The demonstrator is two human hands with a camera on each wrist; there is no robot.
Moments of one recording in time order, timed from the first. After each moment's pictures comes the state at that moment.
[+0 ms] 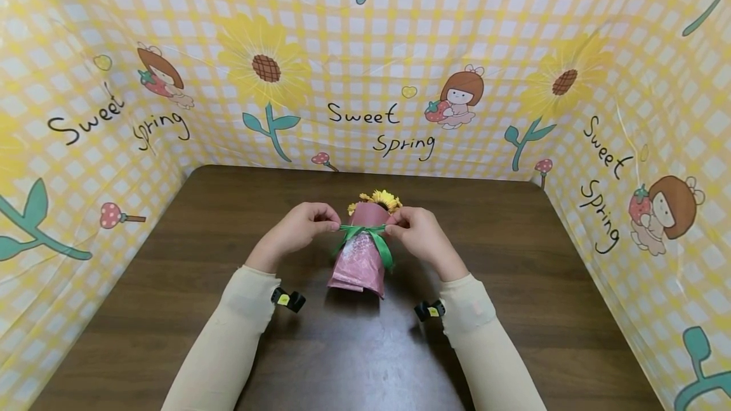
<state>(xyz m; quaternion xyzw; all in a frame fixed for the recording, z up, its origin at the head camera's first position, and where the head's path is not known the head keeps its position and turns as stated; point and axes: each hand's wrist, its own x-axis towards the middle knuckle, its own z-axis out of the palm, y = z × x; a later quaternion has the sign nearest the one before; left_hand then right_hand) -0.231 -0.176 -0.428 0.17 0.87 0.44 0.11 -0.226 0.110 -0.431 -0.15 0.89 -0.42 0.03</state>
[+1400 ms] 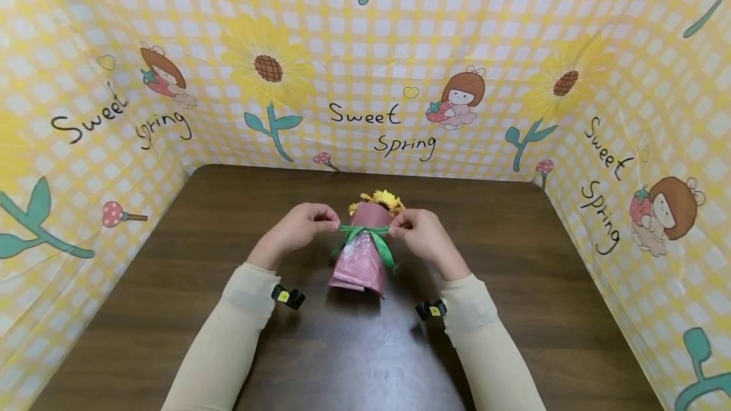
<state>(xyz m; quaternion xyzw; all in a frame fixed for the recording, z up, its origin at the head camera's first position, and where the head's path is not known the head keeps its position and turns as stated) -0.235 -0.181 -0.436 0.15 0.87 0.45 0.12 -0.224 0.112 -0.430 -0.14 0.91 -0.40 0.03</state>
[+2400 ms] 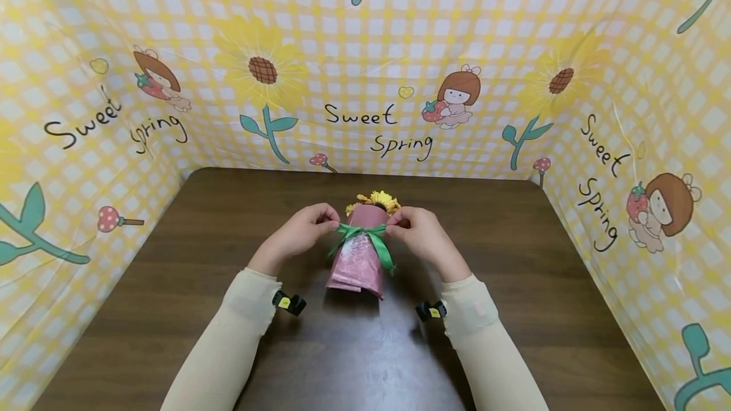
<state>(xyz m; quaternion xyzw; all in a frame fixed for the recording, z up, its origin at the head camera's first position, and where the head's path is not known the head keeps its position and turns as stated) -0.233 -0.169 -0.438 0.16 0.87 0.46 0.11 -0.222 0.116 -0.423 -0.14 0.89 -0.42 0.05</state>
